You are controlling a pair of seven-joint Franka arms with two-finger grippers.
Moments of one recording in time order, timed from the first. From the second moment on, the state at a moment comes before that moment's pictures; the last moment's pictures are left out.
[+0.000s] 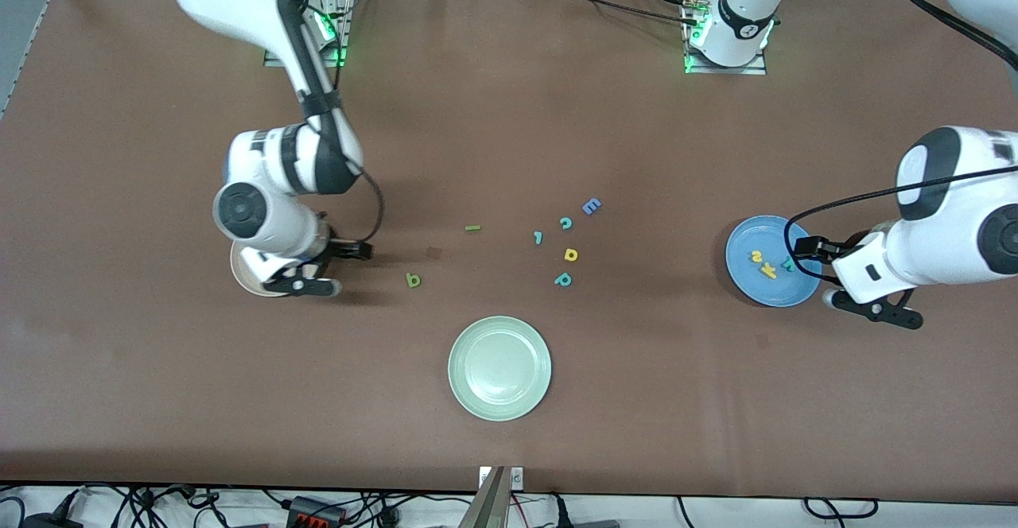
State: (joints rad) left arm 0.37 0.49 -0.47 -1.48 0.25 1.69 0.10; right arm 0.76 0.56 -0.44 -1.77 0.37 2.16 0.25
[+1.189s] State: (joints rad) left arm 0.10 0.16 -0.07 -1.46 0.01 1.58 0.08; right arm 1.04 0.65 -0.43 -1.75 0.40 2.26 -0.84
